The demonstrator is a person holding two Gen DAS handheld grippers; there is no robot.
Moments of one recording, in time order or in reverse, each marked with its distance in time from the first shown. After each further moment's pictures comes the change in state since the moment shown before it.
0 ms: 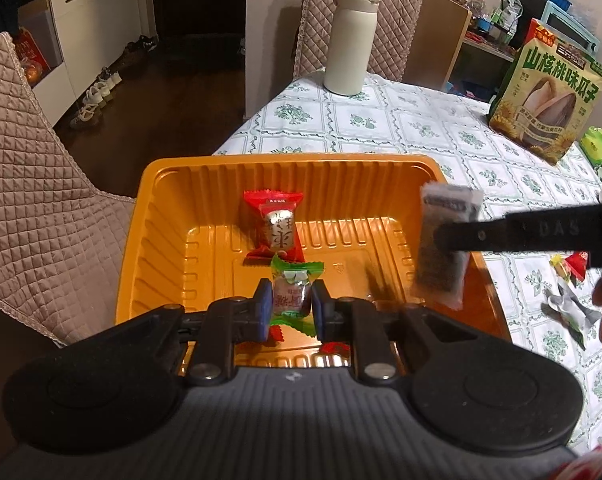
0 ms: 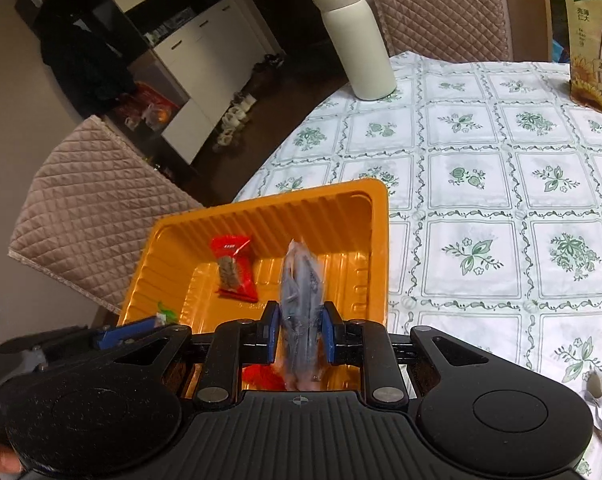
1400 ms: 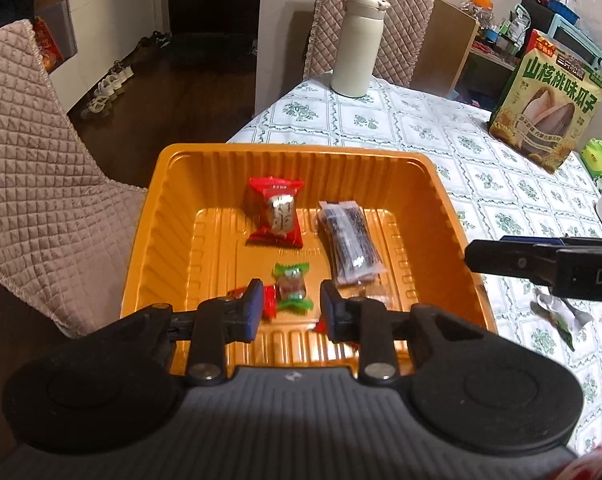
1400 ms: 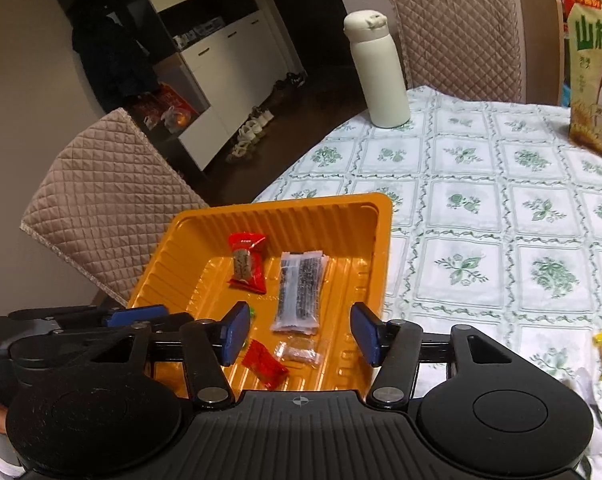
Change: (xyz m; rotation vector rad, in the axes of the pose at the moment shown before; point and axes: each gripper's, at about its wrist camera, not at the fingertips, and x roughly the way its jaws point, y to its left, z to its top) left arm -0.025 -0.004 -0.018 -0.053 -0.013 0.020; right arm -0.039 0.007 -0.024 -0.131 -0.054 0.012
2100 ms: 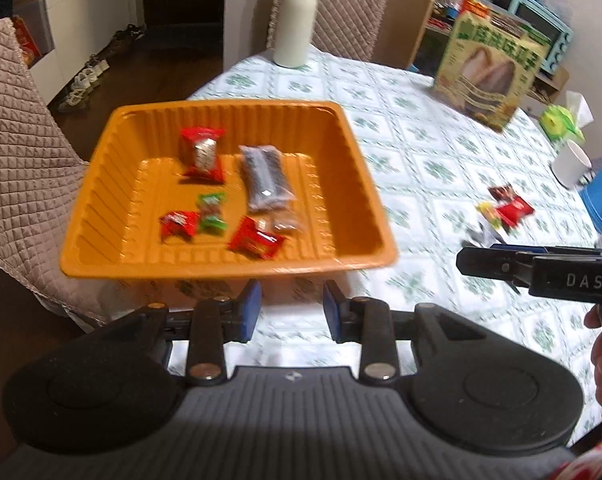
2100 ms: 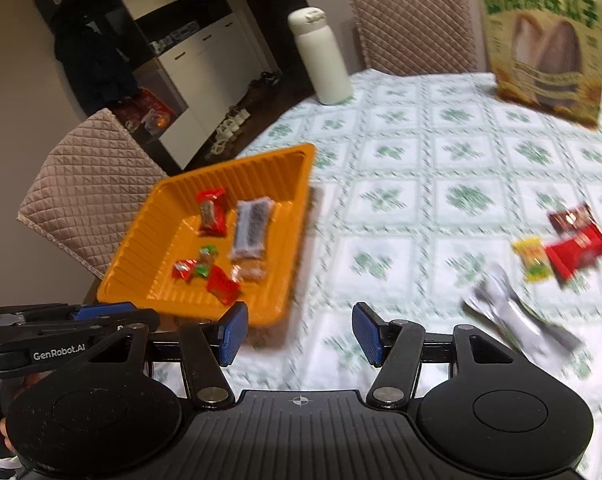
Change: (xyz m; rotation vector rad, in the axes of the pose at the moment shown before) left arm -0.042 -0.069 -0.055 0.045 0.041 -0.064; right arm -0.073 -0.046 -0.066 0.071 0.005 -0.051
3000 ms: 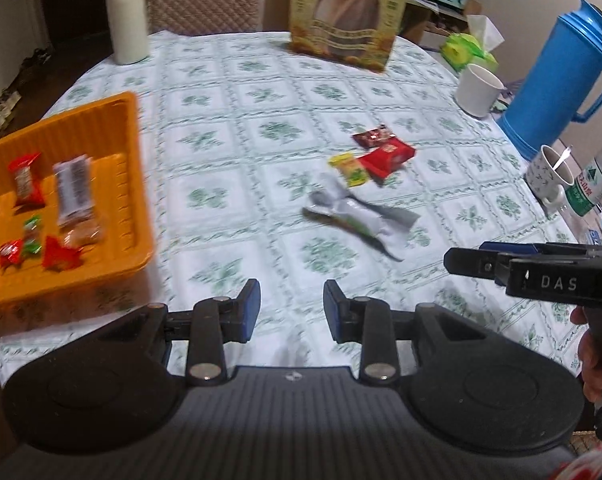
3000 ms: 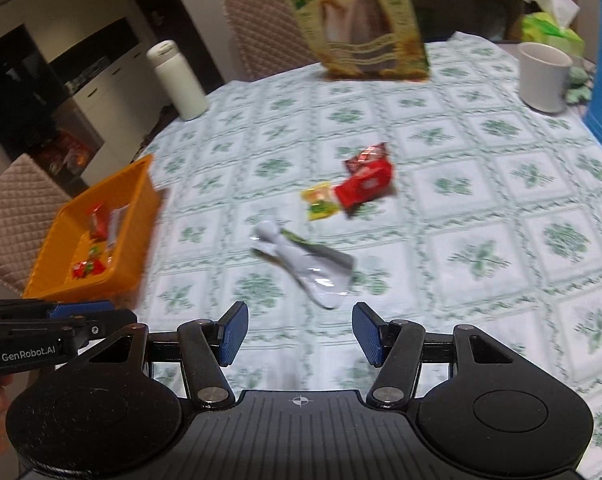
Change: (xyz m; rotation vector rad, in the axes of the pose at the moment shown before) left arm 0.036 -0.153 -0.006 0.212 0.059 -0.154; right arm -0.092 -0.125 -0.053 0.173 -0.060 -0.194
